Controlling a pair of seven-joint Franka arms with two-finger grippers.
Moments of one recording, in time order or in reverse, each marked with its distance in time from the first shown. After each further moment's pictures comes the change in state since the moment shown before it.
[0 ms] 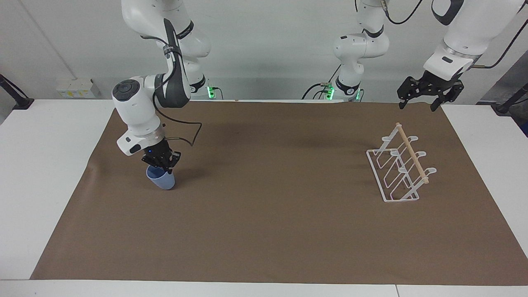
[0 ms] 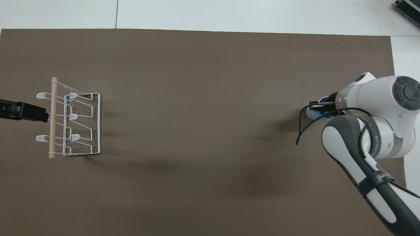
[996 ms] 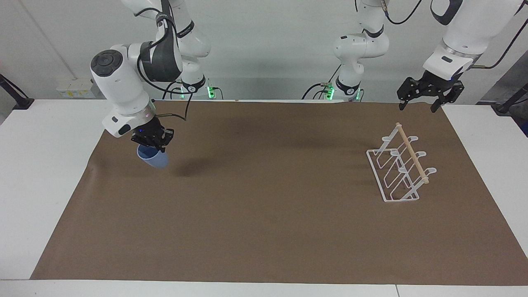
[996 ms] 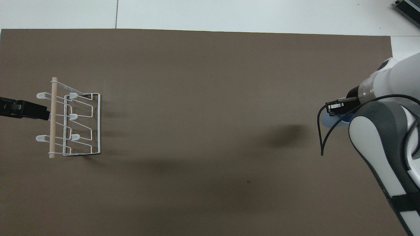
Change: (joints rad) left arm -0.001 0.000 -0.003 -0.001 0.000 0.018 0.000; right arm 0.008 -0.090 0.008 0.204 0.000 -0.435 -0.071
